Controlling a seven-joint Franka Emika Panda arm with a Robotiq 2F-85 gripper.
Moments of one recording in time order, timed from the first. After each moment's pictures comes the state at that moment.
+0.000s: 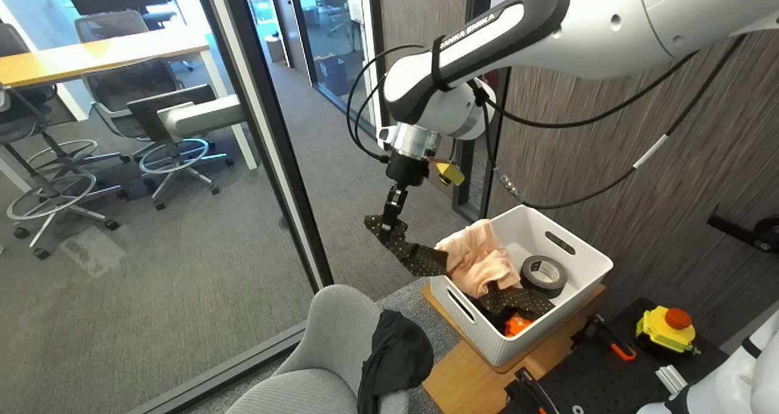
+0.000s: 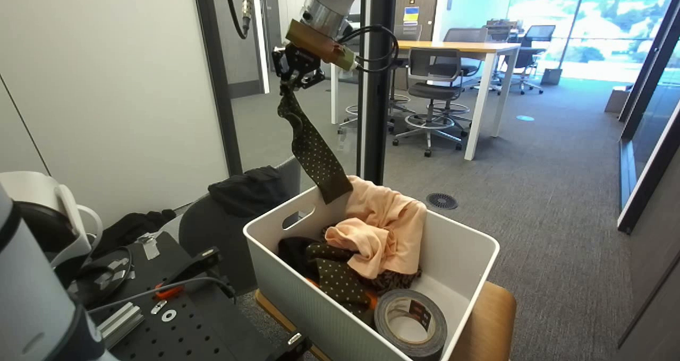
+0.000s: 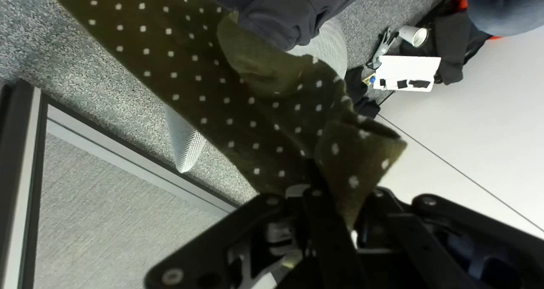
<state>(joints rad) 0.11 0.16 0.18 -2.05 0.61 2.09 -0.96</state>
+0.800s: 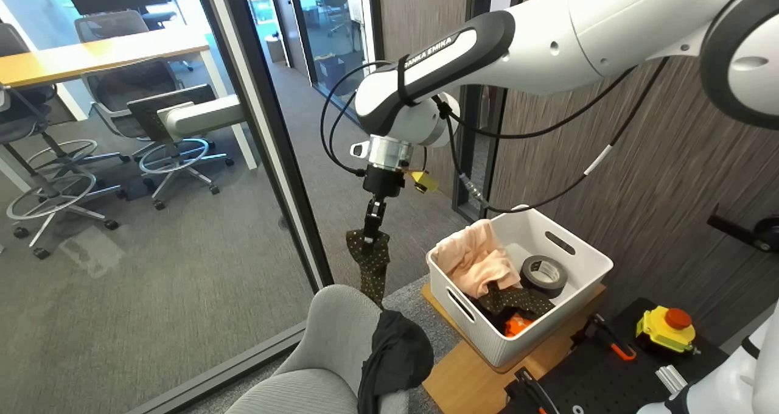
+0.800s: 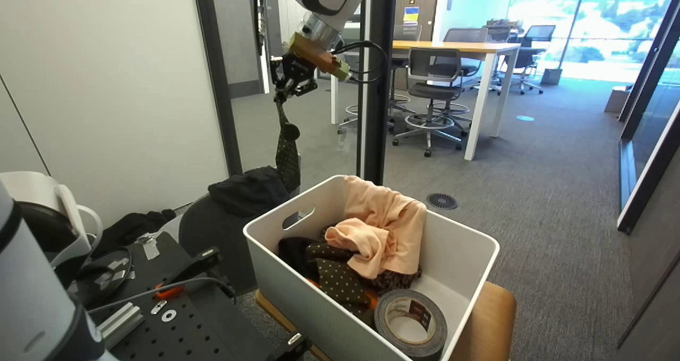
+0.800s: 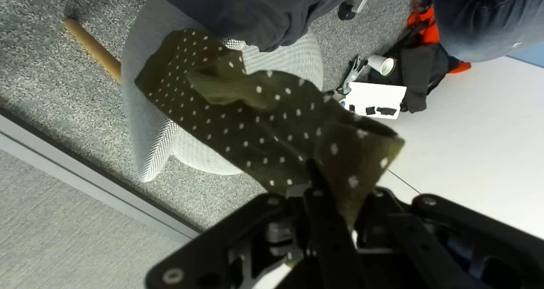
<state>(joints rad) 0.13 0.34 0.22 -1.87 0.56 1.99 -0.96</state>
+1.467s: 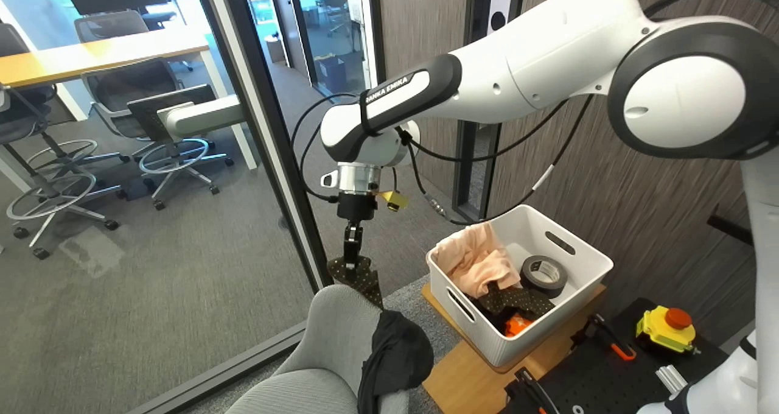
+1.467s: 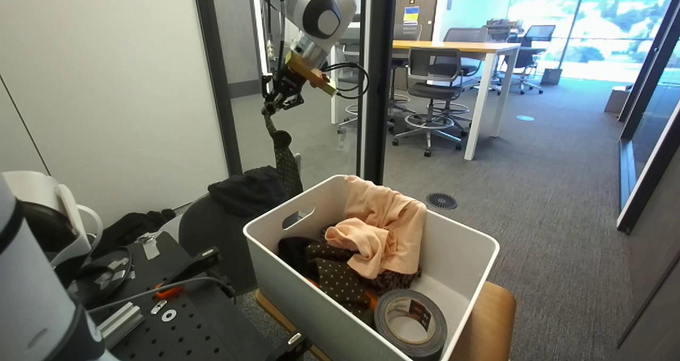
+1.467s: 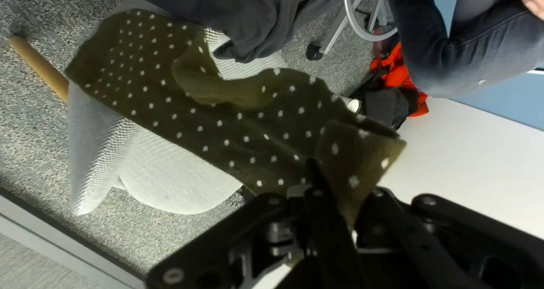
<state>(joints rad) 0.17 0.56 0.28 -1.65 0.45 1.87 -0.91</state>
